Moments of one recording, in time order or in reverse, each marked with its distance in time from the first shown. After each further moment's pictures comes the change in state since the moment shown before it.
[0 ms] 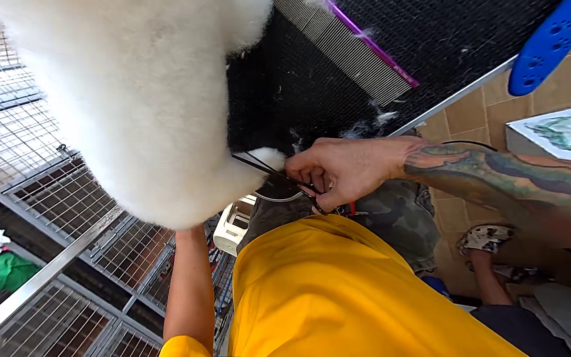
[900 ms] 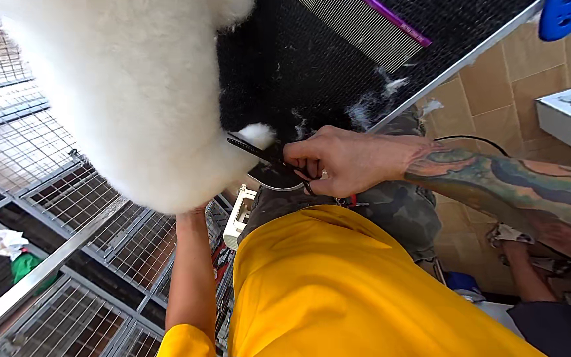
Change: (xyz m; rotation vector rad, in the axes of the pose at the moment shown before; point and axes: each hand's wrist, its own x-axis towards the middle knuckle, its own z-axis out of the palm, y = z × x) left_hand 0.047 0.001 -0.029 0.023 -0.665 0.004; right_hand 0.004 0.008 0.042 -0.185 0.321 -0.150
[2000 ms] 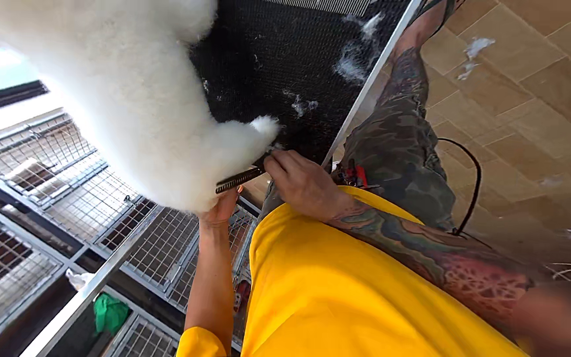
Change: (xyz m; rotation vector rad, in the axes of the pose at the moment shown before) left_hand -0.002 0.017 0.024 0.012 -0.346 -0.009; right_hand 0.049 -0.029 0.170 -0.445 0.971 0.098
